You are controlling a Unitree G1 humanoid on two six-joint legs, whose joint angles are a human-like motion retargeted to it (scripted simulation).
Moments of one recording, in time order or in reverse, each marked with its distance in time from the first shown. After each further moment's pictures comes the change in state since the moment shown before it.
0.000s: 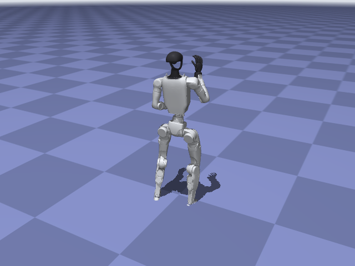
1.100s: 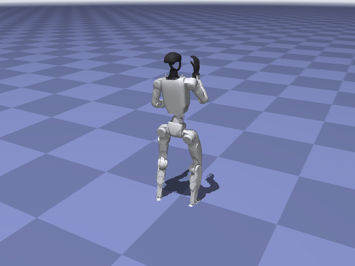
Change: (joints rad) left arm -0.164 0.159 -0.152 0.034 0.358 0.010 0.026; right arm -0.033 0.056 0.115 -0.041 0.235 -0.060 0.017; waist -0.121 -0.042 -0.042; left_leg -0.042 -0.059 0.044 -0.009 -0.010 0.019; right_leg -0.138 -0.066 0.084 0.156 -0.025 0.022
